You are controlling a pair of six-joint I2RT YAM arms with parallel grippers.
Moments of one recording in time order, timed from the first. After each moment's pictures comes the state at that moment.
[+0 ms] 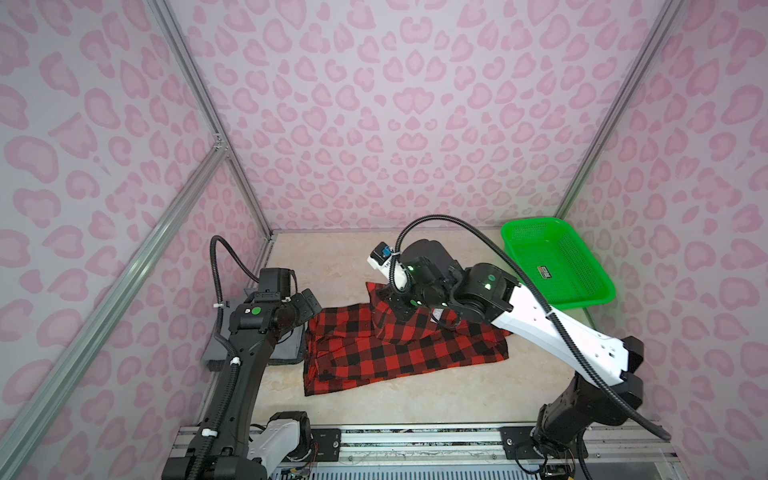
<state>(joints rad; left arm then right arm) 0.02 1.05 1.03 -0.98 -0.05 -0.58 1.05 1.73 1.94 -0.93 0.01 0.09</state>
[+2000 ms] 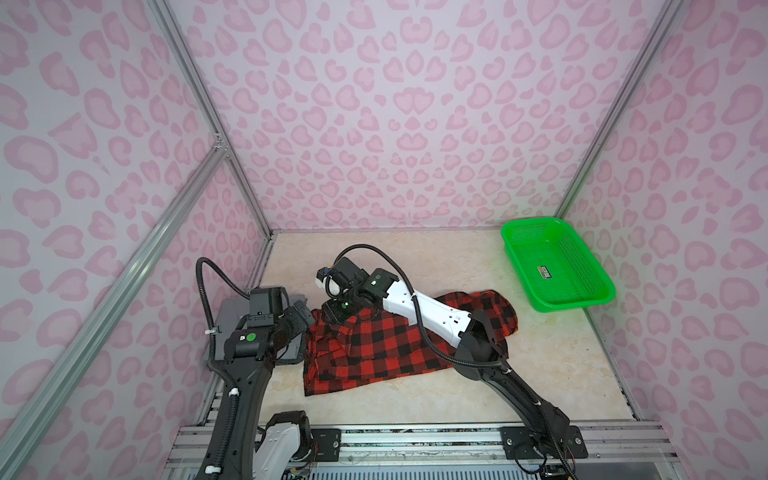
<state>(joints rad) 0.08 0.90 0.87 -0.89 -0.05 -0.57 0.99 2.46 2.43 -0.90 -0.24 0.34</state>
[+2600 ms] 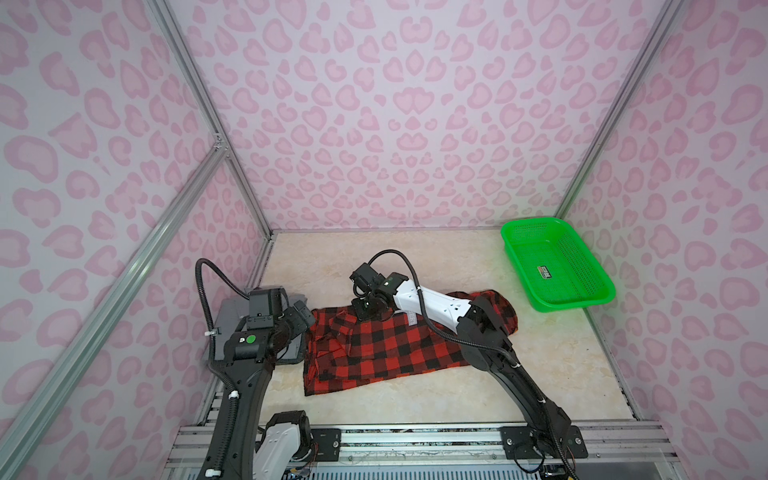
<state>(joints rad) 0.08 0.89 0.86 -0.88 -0.03 -0.57 0.91 2.49 2.18 -0.77 -0.08 0.48</state>
